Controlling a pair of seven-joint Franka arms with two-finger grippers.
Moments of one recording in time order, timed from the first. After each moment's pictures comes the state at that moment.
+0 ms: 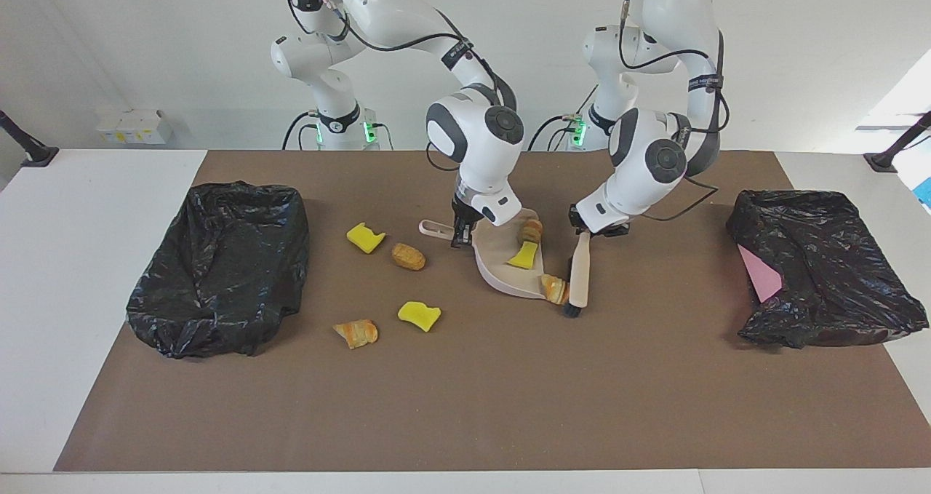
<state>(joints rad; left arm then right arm) -0.25 0.12 -0.12 -2.12 -0.18 1.98 0.13 0.64 0.39 0.02 -1.71 -0.19 1.93 -0.79</state>
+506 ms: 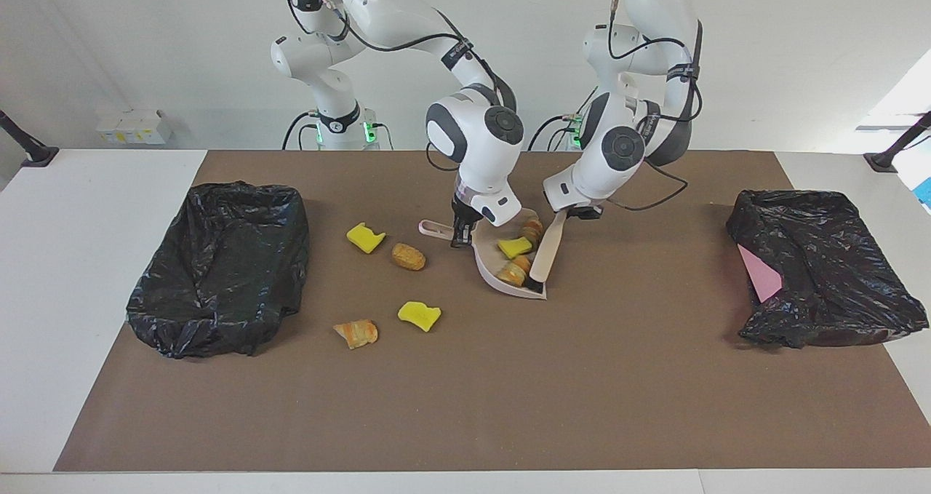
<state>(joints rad) -0.33 0.09 -0.10 -2.12 -0.18 1.90 0.15 0.63 0.39 0.02 -1.71 -0.19 1.93 -0.79</state>
